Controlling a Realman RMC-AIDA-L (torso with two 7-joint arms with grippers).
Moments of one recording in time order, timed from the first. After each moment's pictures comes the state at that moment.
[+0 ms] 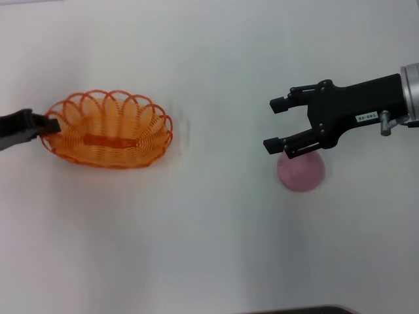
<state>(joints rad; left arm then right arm) -0.50 -2.17 0.56 0.99 2.48 1.39 -2.47 0.54 2.05 -0.85 -0.83 -2.13 -1.63 1.52</state>
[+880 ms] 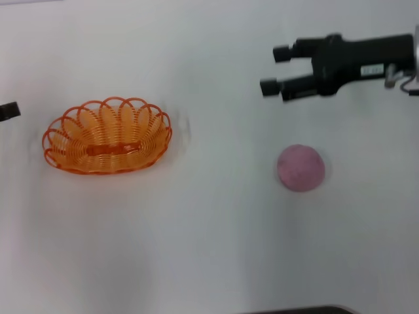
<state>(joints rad) -0.38 -2.16 0.41 1.12 2.31 1.51 -2.09 0.57 2.05 -0.74 -0.85 -2.03 -1.62 1.64</state>
